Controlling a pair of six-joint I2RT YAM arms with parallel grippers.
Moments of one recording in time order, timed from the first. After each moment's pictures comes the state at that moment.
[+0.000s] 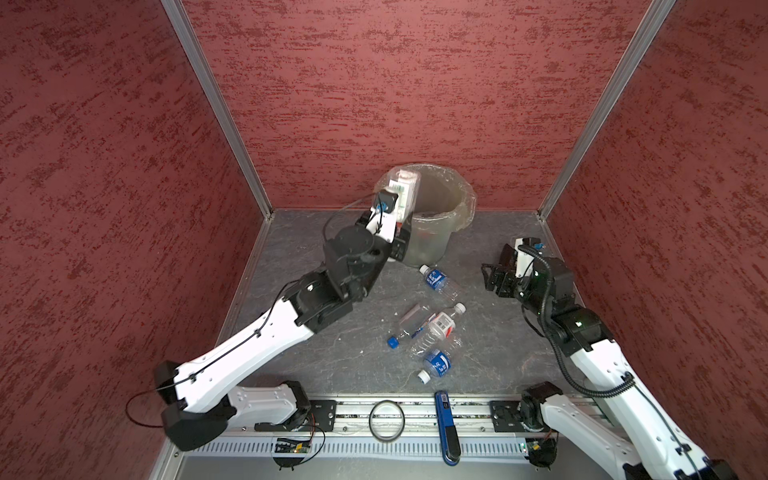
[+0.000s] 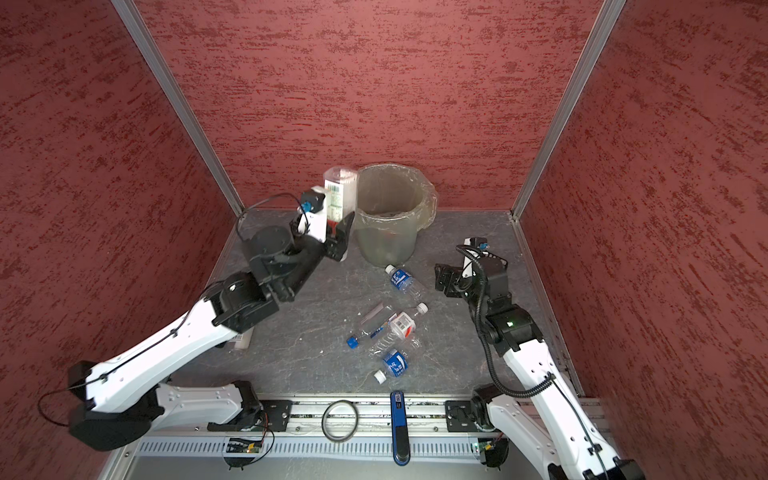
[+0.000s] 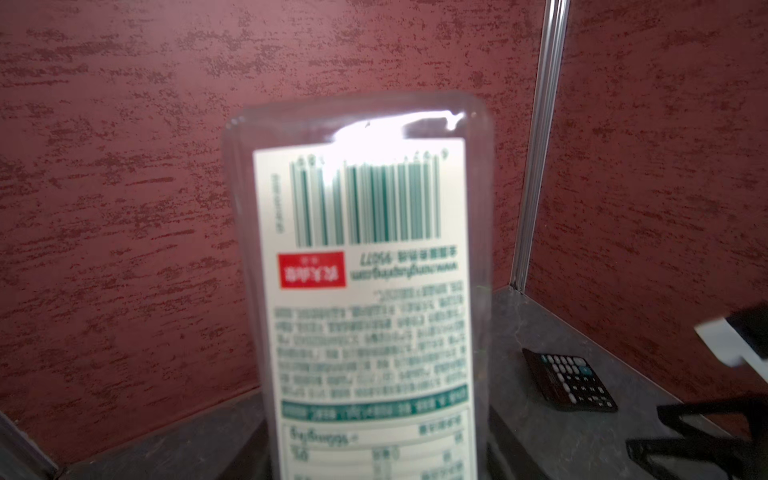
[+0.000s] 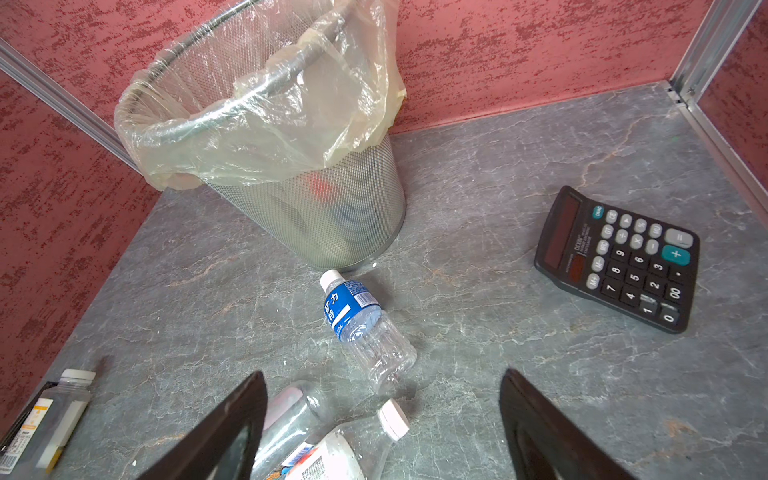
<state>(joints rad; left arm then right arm) -0.85 1.33 1.53 -0.15 -0.45 0.08 0.30 0.84 0.87 -0.49 0.01 0.38</state>
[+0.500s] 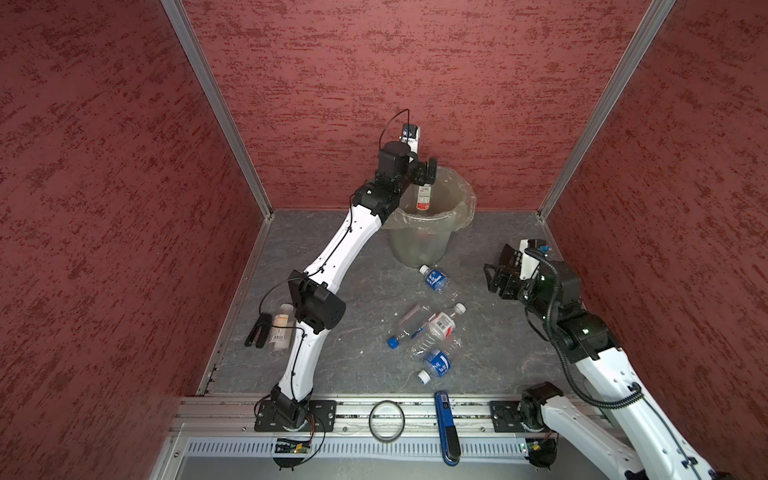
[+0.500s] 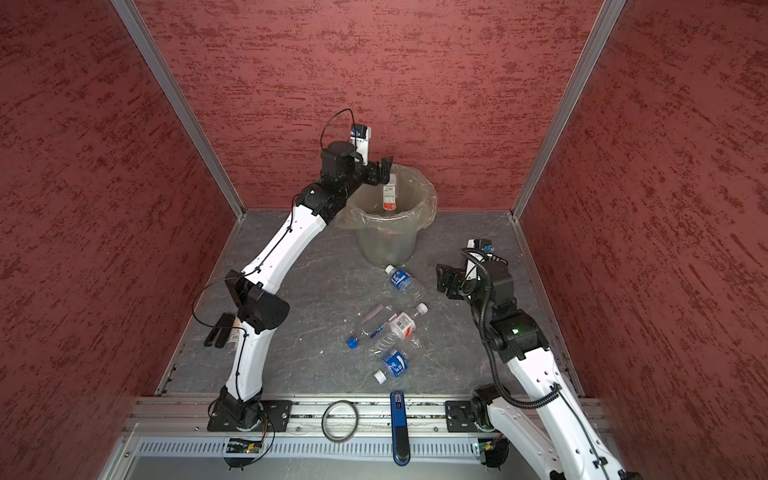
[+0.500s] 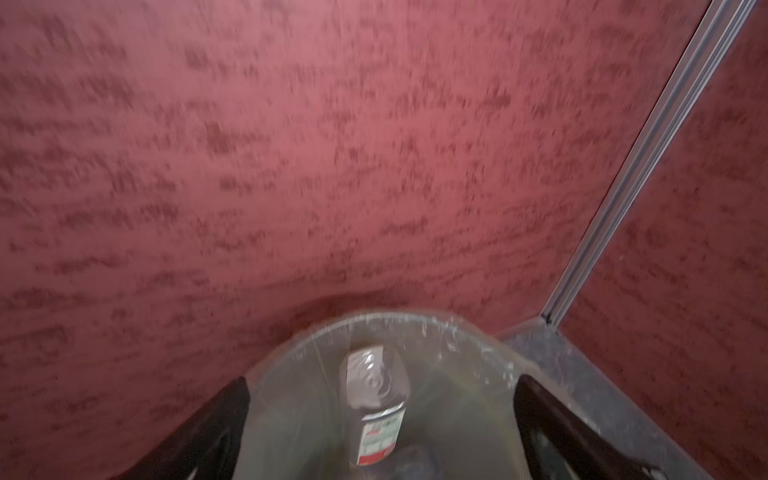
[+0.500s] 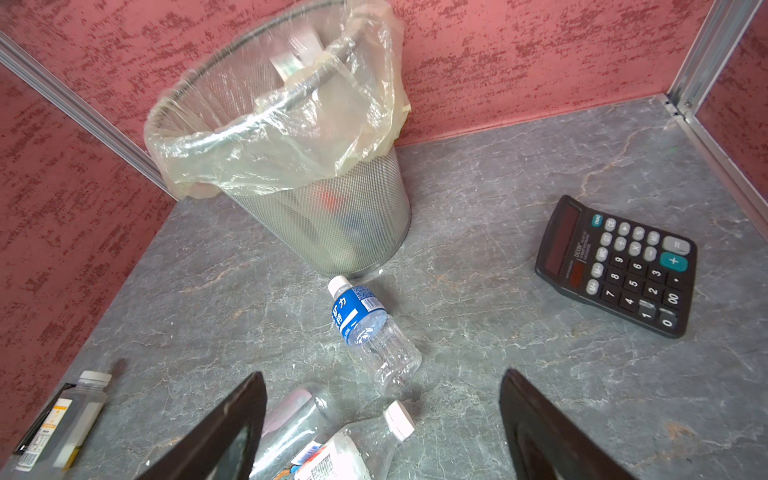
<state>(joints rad) -0.56 2.12 2.33 -0.40 -0.15 -0.09 0.30 0.79 0.87 -0.50 0.00 0.38</state>
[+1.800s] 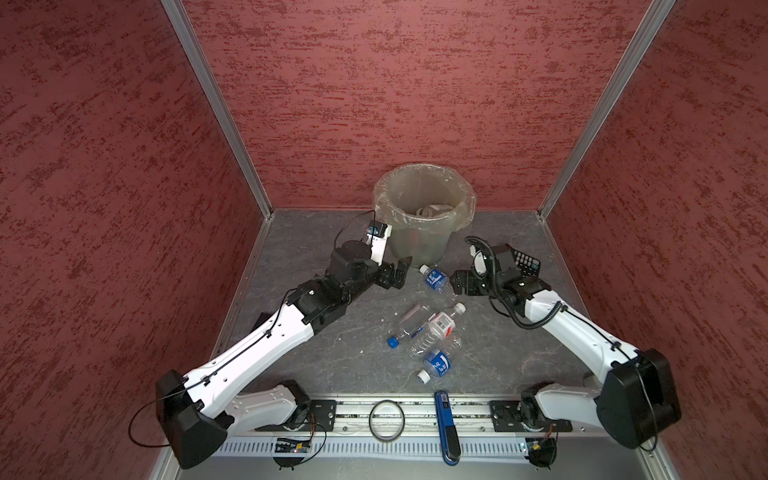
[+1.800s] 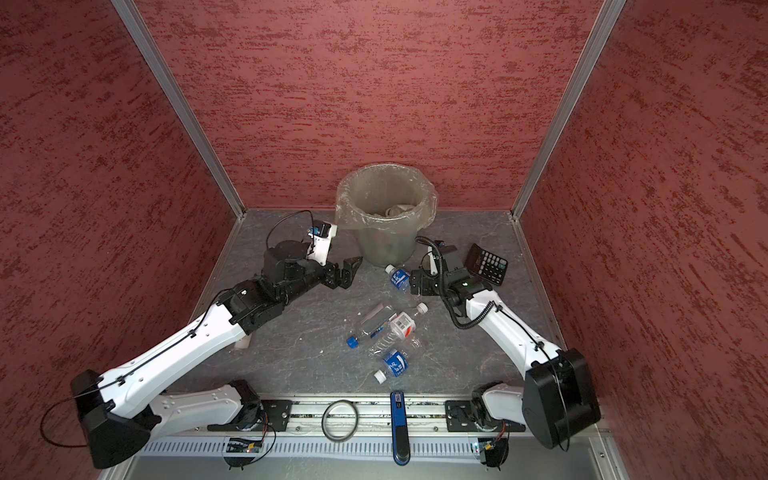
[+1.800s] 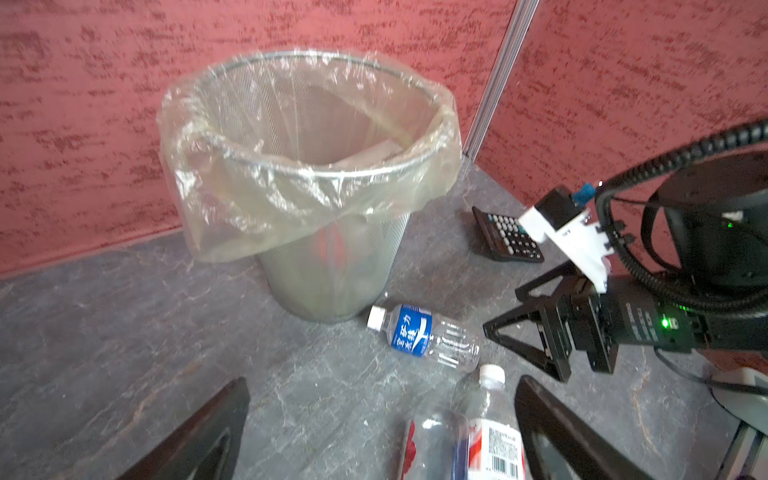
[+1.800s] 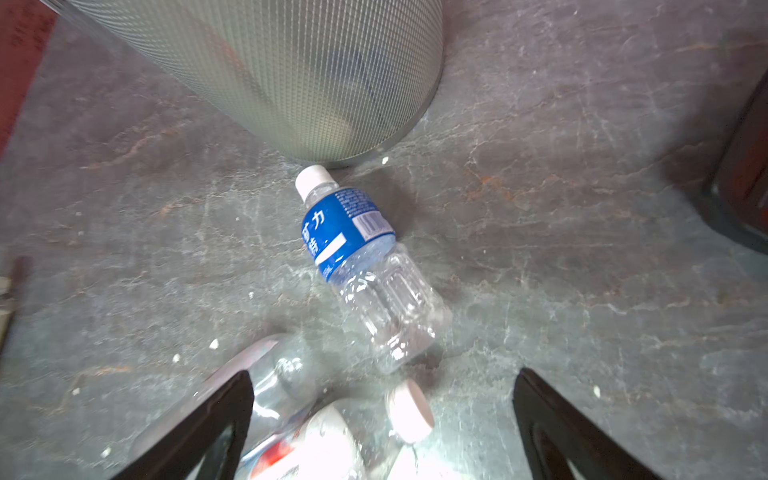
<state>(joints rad) -0.75 1.14 1.06 -0.32 -0.14 -0.21 0.39 1.33 0.93 -0.44 -0.05 0.33</state>
